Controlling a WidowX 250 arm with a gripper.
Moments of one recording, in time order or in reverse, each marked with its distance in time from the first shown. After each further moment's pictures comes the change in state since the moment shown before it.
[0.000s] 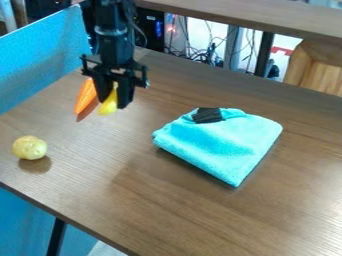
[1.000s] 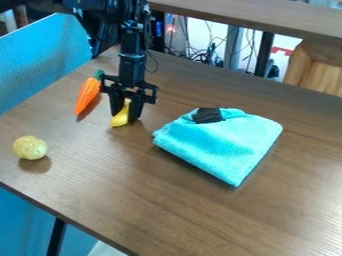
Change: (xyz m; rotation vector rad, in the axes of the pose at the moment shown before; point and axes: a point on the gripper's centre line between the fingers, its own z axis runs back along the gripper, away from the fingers) arm 0.049 0.009 -0.054 0.044 0.184 0.038
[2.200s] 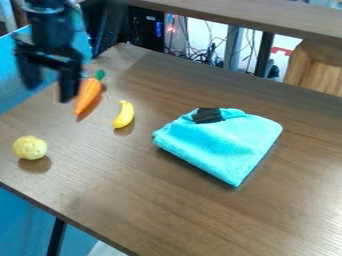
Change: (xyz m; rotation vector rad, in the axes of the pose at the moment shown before) arm -0.134 0.064 0.074 0.089 -0.192 -0.051
